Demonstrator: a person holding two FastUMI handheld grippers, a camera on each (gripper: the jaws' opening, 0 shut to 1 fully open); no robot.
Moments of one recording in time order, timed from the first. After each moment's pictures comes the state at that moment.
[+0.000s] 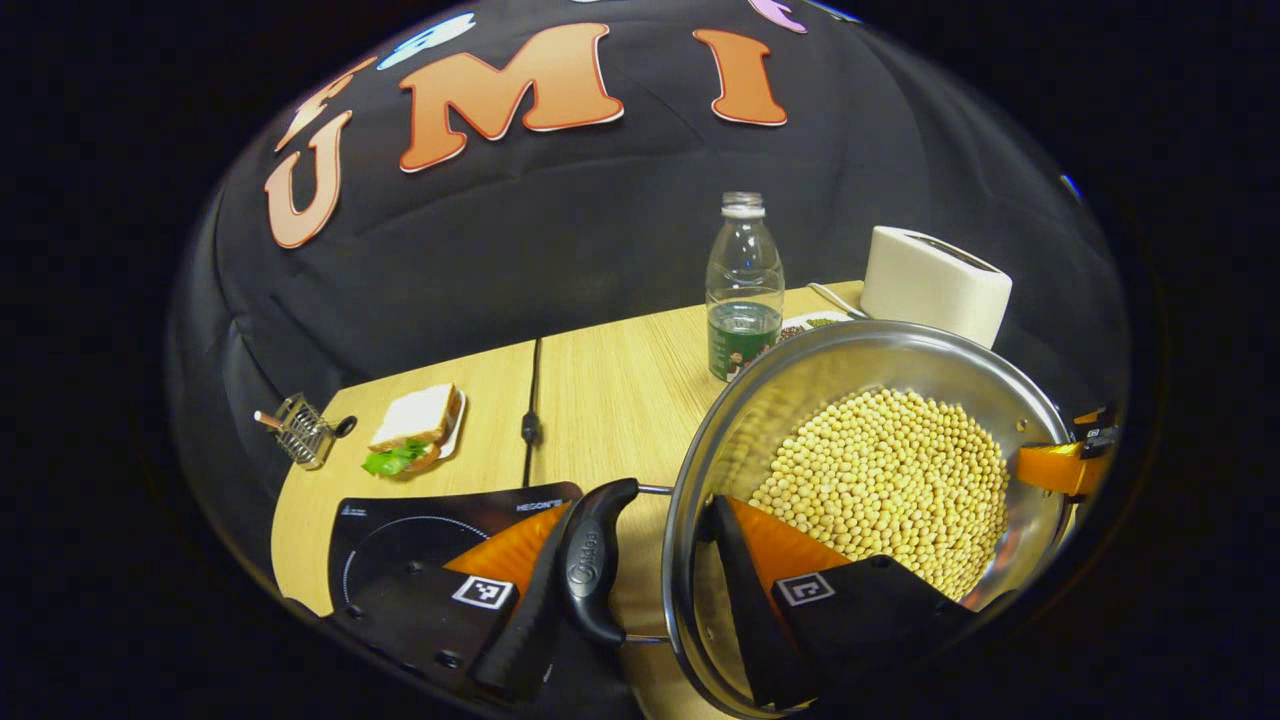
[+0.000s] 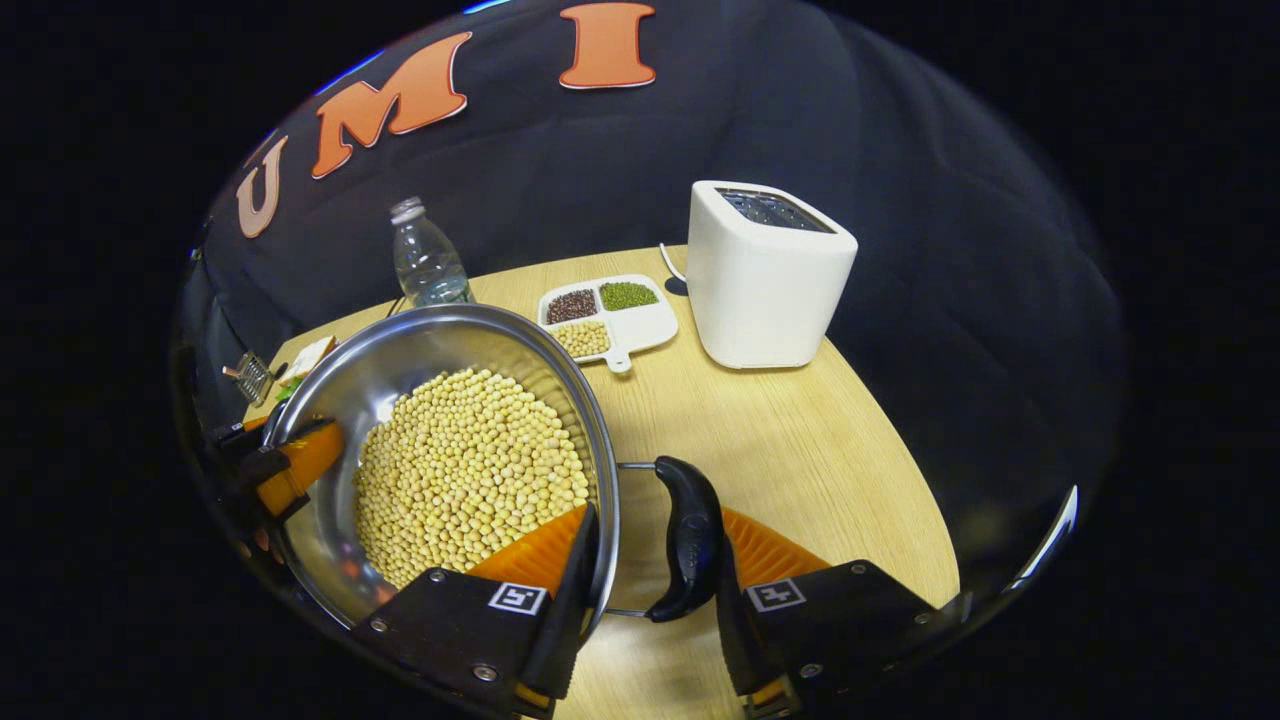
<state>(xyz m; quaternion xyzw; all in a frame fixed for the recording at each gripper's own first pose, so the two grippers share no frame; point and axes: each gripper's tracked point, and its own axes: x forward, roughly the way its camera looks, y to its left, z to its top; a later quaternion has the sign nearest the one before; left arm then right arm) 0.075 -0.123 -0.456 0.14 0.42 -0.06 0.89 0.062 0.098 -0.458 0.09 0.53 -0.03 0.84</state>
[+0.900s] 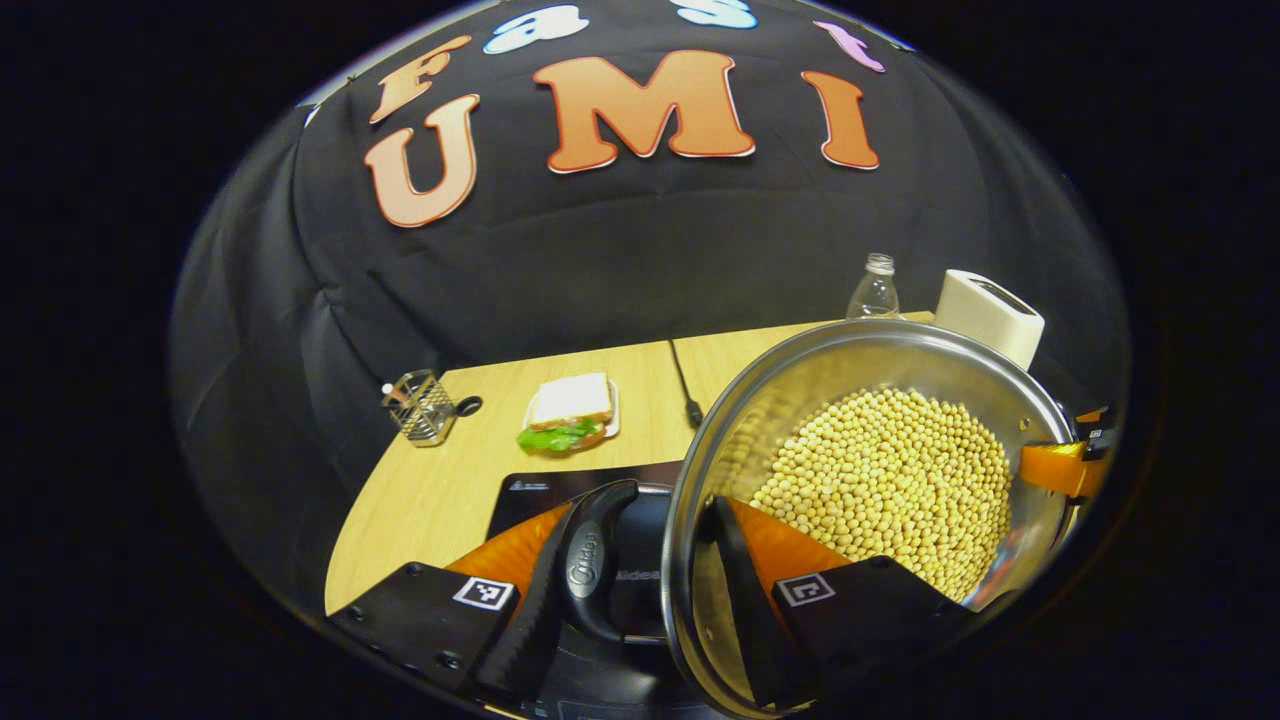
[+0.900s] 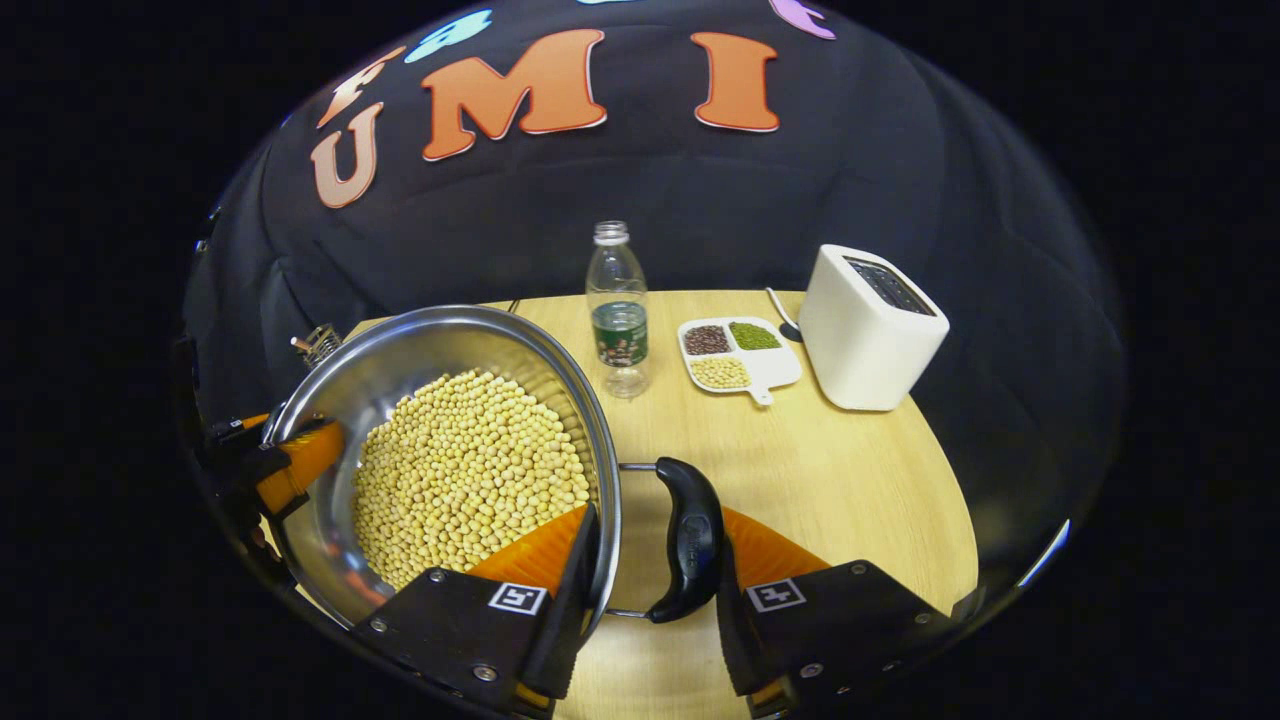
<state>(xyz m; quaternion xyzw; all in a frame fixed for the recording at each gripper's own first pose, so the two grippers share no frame) 0.035 0.022 -0.357 0.14 0.41 0.03 0.90 0.068 0.227 -0.375 0.07 0.50 0.06 0.86</state>
